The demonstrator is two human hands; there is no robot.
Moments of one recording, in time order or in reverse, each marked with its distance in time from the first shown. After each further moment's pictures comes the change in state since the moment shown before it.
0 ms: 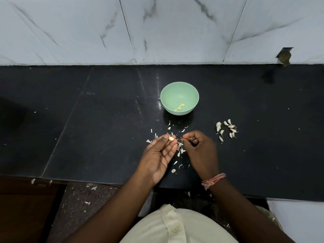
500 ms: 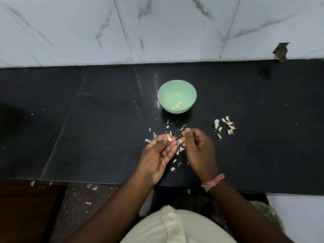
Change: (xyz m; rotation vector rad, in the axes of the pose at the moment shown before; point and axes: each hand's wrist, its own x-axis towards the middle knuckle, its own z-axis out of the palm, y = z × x) left_hand 0.000 -0.003 -0.005 0.051 -0.018 0.011; right_hand -0.010 -0.007 0.001 0.125 0.028 0.024
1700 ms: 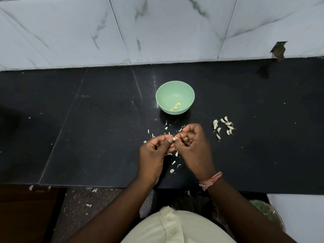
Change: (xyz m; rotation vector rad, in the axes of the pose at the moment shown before) left_hand 0.009 -0.011 -0.004 0.445 -0.032 0.438; right_hand 0.004 -0.013 0.001 0.170 -0.097 0.015
